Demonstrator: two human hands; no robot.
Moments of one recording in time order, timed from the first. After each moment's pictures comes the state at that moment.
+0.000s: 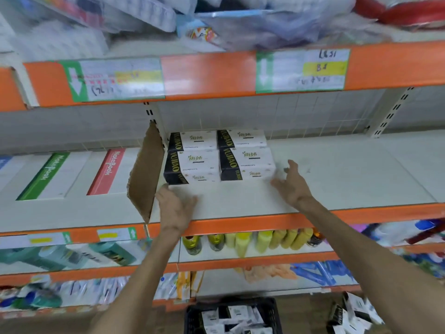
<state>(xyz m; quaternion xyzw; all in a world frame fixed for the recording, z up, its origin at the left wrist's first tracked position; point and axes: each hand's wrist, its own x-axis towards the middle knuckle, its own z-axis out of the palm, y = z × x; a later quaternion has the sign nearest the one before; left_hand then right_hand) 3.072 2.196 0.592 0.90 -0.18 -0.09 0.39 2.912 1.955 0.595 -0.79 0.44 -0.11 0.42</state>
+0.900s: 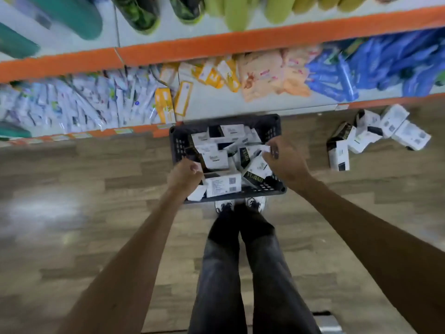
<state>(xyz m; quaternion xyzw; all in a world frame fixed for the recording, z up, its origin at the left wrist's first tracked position) 2.871 2.355 0.175 0.88 -0.10 -0.45 0.12 2.707 2.163 0.163 -0.81 0.43 0.11 0.38</state>
